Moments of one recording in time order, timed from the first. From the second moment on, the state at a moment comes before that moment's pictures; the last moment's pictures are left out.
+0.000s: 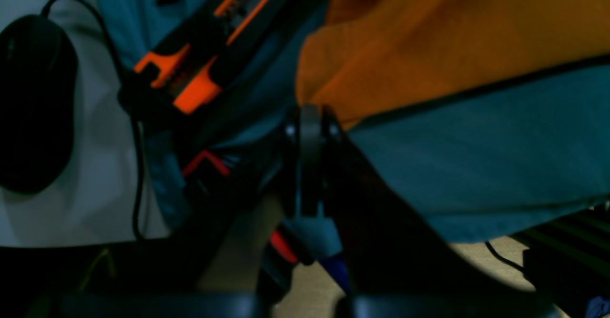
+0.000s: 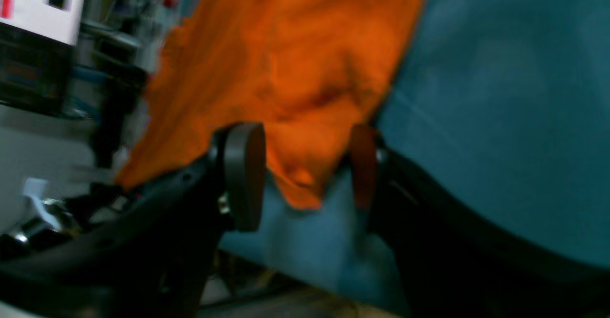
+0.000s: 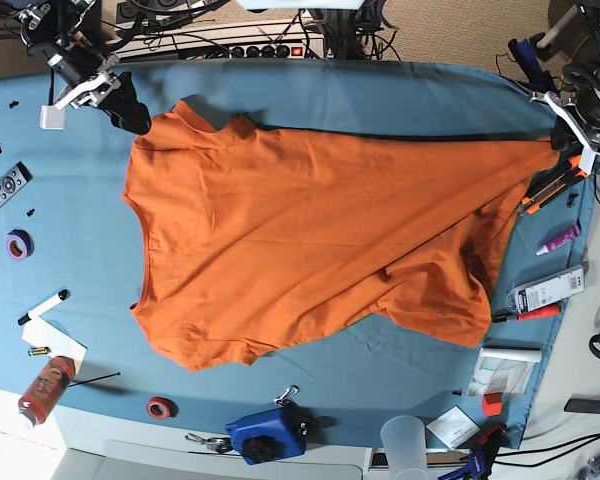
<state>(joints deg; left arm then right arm) 29.7 -22.6 -33.5 106.1 -33.2 -30.4 50.5 -21.9 4.9 53.3 93.9 73.8 39.8 -78.1</state>
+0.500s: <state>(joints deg) 29.8 -22.6 -33.5 106.1 -33.3 -30.4 49.0 -20.3 3.0 42.7 94.3 59.9 40.2 -72.0</state>
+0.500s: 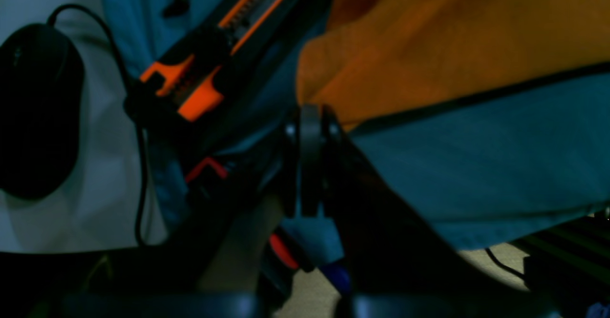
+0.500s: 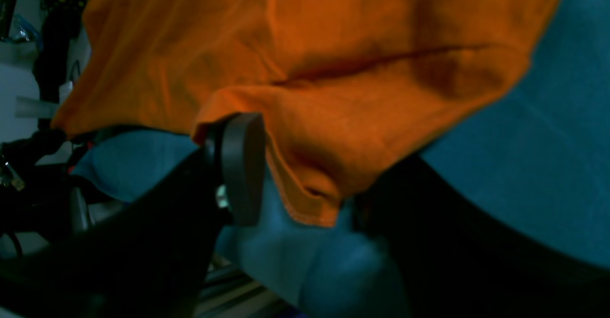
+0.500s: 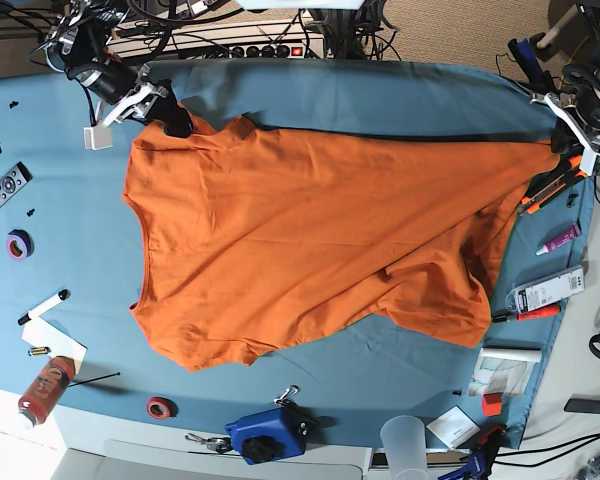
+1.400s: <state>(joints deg) 30.0 -11.9 -33.5 106.1 -43.2 -30.4 56.3 -24.1 12.3 56.2 98.4 65.5 39.9 -77.9</state>
